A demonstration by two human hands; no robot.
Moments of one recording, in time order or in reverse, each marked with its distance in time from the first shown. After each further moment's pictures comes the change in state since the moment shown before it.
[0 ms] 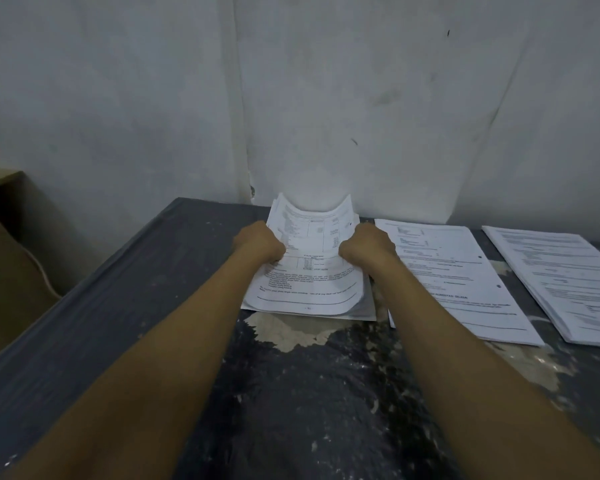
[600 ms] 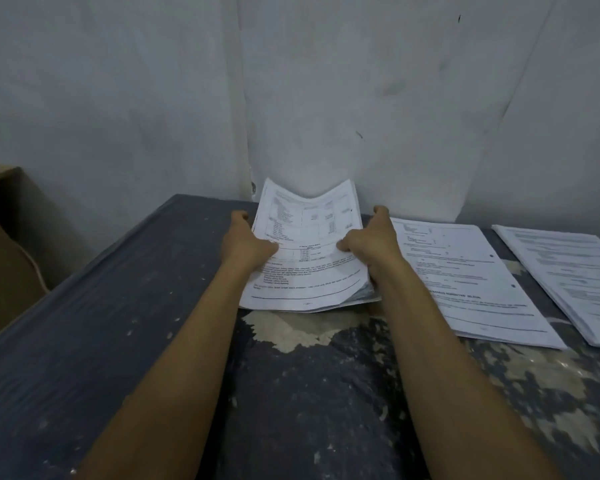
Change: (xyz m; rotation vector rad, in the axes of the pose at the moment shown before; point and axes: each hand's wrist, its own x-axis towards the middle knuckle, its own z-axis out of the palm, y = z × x) left_hand -0.004 -0.033 0.025 -0.654 0.248 0.064; right_hand -0.002 0.008 0.011 0.631 0.084 -0.064
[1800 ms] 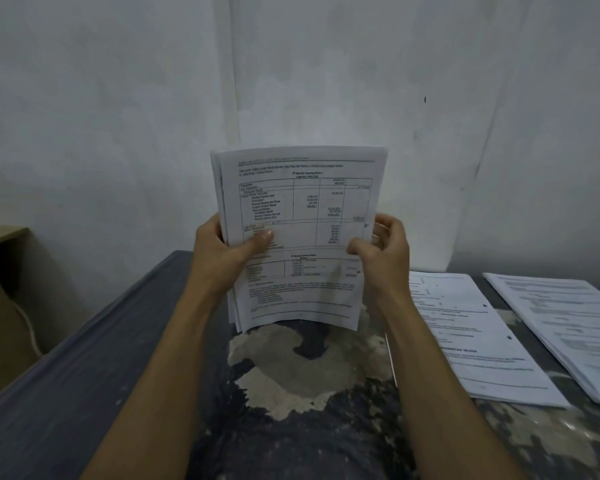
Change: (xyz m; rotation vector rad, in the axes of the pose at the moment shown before) left_hand -0.016 0.065 -0.058 -0.547 -0.014 0.506; right_hand -0.016 -0.039 -0.024 0.467 0.091 -0.352
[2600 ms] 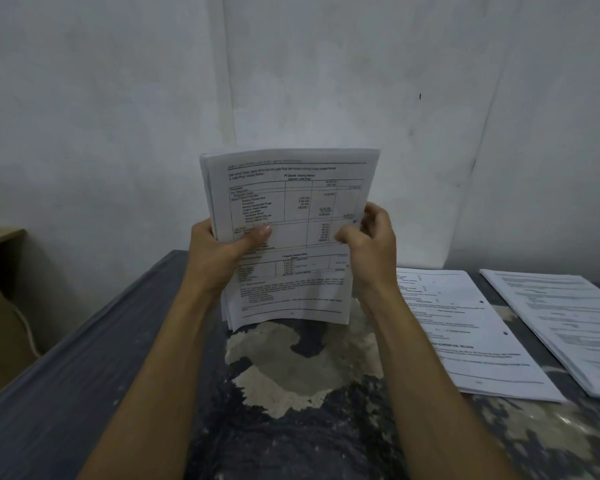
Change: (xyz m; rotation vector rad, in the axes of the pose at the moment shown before) left_hand -0.002 0.006 0.004 -0.111 0.016 -0.026; right_hand -0.007 -0.018 0.012 0.018 -0.031 -0.037
